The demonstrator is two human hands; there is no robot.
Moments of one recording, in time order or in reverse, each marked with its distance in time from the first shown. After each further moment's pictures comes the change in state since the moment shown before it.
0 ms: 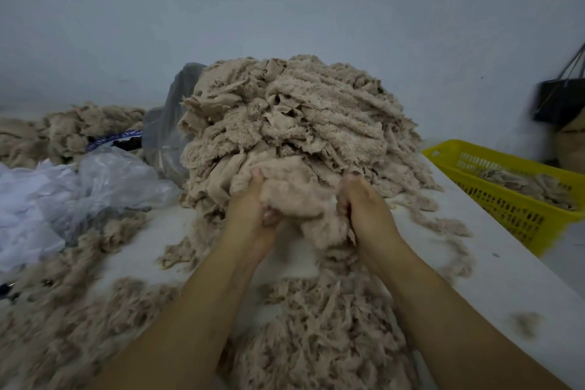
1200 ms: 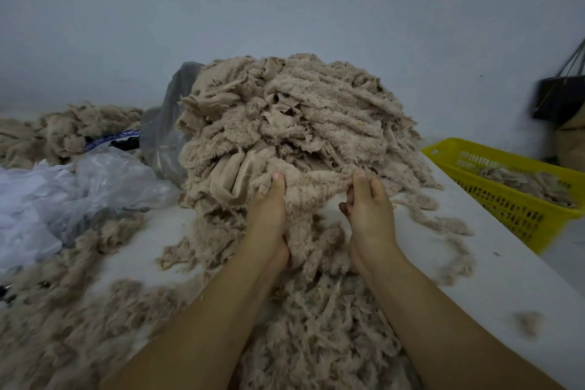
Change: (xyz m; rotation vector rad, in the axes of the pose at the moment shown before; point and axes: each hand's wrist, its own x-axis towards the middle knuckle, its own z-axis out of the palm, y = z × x) left_hand -0.012 -0.019 0.023 0.168 0.078 -0.087; right_hand 0.005 0.008 0.015 0.228 0.274 0.019
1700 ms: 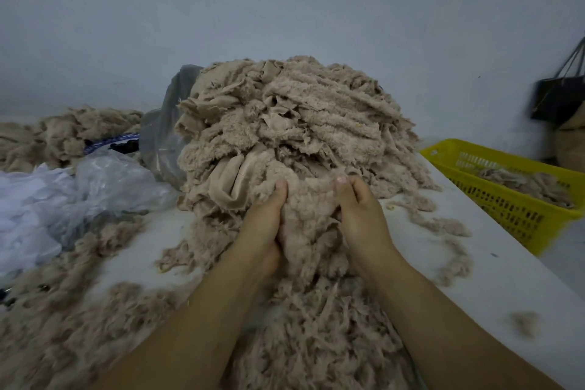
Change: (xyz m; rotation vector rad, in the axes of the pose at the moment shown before) left_hand -0.003 -0.001 -0.010 0.019 -0.198 -0.046; right_hand -0.007 0.000 -0.003 -0.235 -0.203 -0.093
